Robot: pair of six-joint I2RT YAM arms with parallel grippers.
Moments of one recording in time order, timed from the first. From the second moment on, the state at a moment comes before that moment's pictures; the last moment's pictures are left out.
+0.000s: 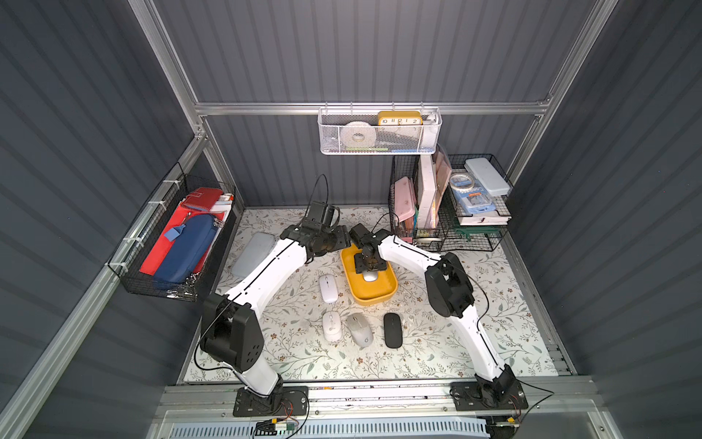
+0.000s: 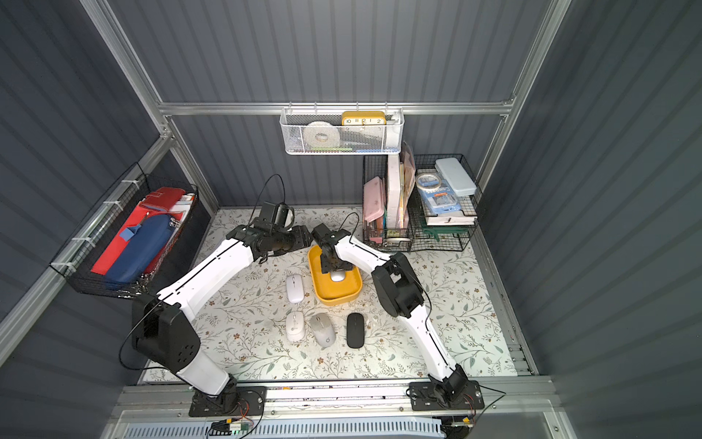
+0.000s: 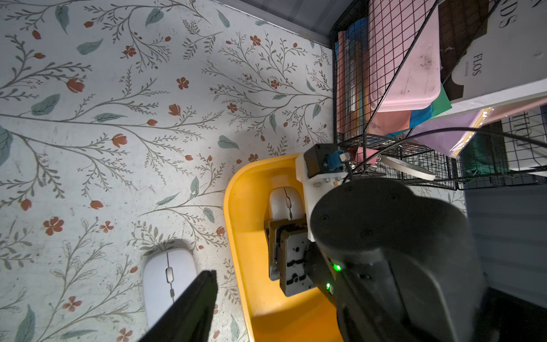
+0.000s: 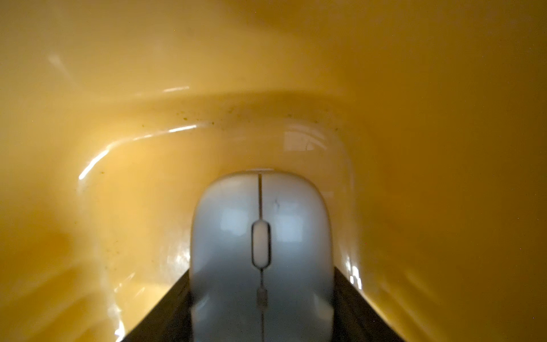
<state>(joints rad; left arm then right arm) -0.46 1.65 1.46 -0.64 0.08 -0.54 0.70 2.42 2.03 -0.92 0.15 0.55</state>
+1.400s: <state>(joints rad) -0.46 1.65 1.47 -0.64 0.08 -0.53 0.74 2.17 1.90 -0.96 0.17 0.43</state>
